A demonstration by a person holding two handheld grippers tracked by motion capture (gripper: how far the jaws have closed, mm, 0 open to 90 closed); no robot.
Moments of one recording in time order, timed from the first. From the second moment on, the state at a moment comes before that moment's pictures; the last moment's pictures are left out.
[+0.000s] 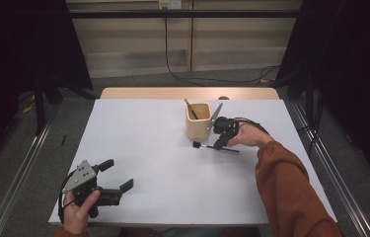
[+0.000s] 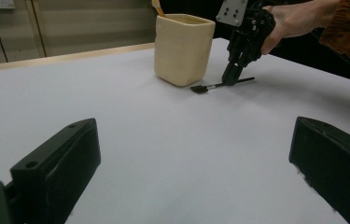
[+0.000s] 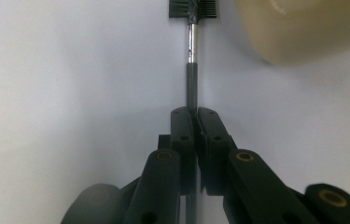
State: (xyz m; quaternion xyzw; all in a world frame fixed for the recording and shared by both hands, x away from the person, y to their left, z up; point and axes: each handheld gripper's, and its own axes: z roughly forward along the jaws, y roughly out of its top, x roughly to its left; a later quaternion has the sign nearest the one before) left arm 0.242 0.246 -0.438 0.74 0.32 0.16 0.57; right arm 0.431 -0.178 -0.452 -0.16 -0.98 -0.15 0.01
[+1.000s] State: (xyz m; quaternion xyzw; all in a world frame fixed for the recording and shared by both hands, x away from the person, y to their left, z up) left arm 0.242 0.245 -0.438 0.74 0.32 0.16 0.57; right arm 0.418 -0.191 -0.442 -0.18 -0.96 -0.20 0.01
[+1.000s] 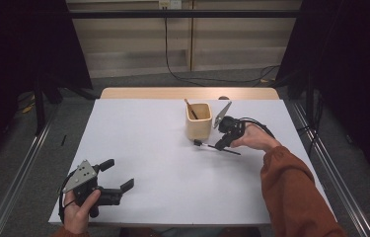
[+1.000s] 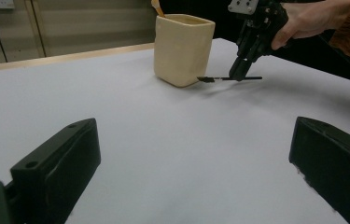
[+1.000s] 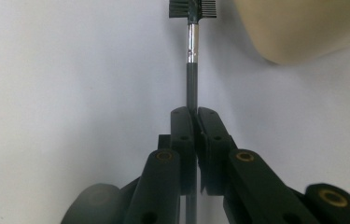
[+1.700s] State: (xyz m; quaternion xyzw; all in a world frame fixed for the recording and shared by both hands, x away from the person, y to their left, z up) left arm 0.244 0.248 -0.437 0.73 0.33 0.17 0.57; right arm 0.408 -0.202 -0.443 -0.20 -0.95 -0.24 0.00
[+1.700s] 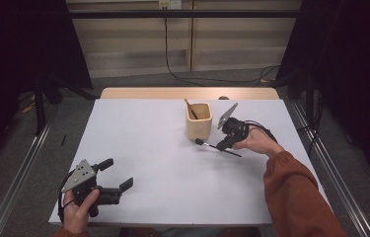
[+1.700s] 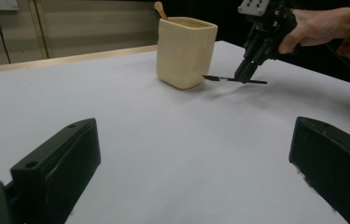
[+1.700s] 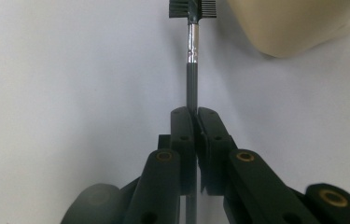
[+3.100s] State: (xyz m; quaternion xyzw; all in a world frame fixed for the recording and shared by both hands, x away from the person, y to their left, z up) left arm 0.245 0.248 -0.438 0.73 0.33 0.17 0.57; right arm 0.366 -0.234 -0.417 -0.25 -0.88 -0.40 -0.05
